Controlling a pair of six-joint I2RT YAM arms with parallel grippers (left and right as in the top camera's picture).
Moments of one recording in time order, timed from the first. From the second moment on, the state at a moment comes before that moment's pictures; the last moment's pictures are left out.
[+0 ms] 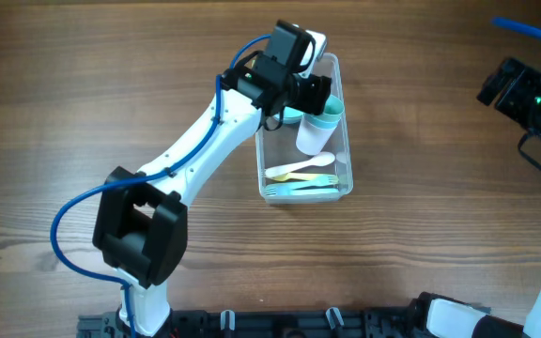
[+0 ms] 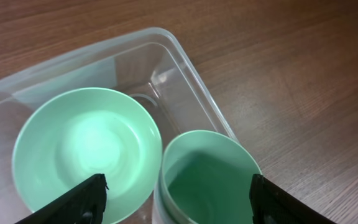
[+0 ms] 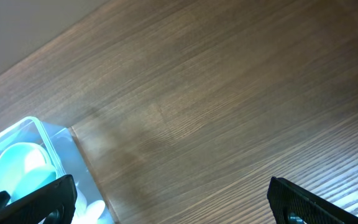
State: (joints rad) left arm -0.58 1.98 1.67 -0.56 0.16 -0.20; right arm -0.26 1.40 1.70 -1.24 0.02 0.30
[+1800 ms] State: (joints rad) left arm -0.48 1.49 1.68 -1.24 -0.17 -0.31; right arm -0.26 1.40 1.70 -1.24 0.02 0.30
